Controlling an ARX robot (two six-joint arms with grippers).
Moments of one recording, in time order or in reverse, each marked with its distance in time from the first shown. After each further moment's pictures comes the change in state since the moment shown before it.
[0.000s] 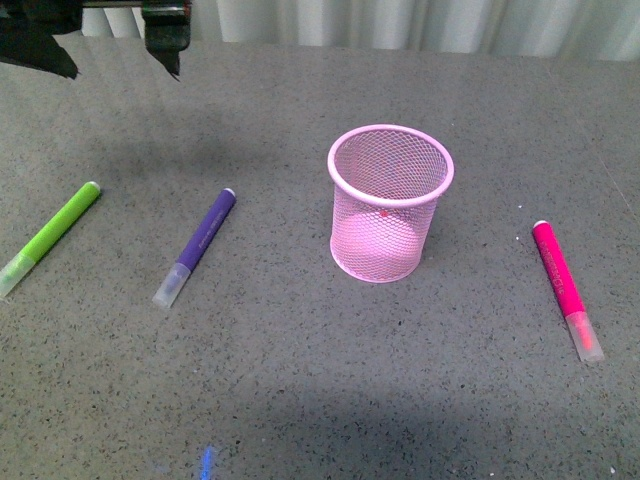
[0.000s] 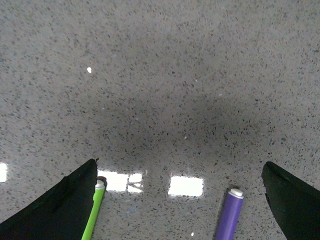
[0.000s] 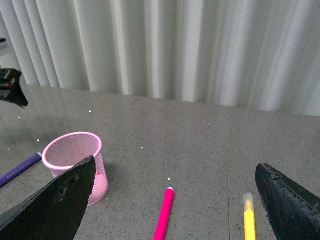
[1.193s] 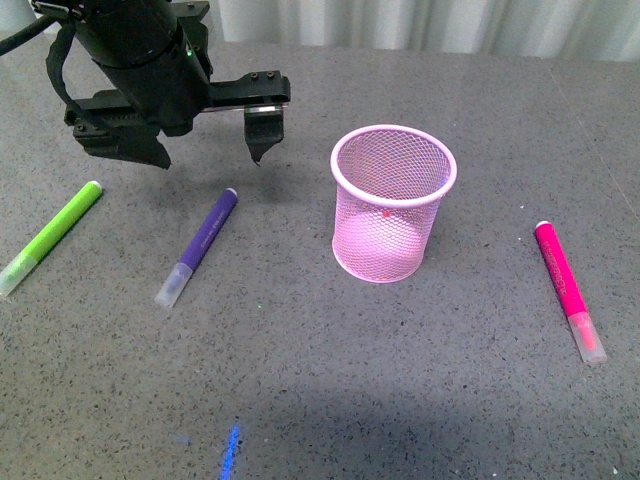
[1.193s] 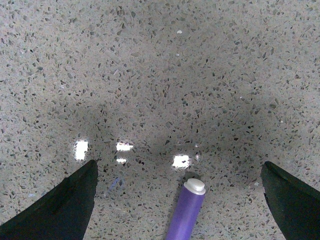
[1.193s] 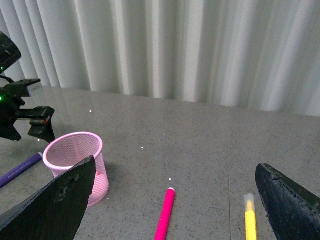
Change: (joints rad) left arm -0.108 0.153 0.024 -0.010 0.015 -0.146; right arm 0.000 0.000 0.000 0.000 0.000 0.000
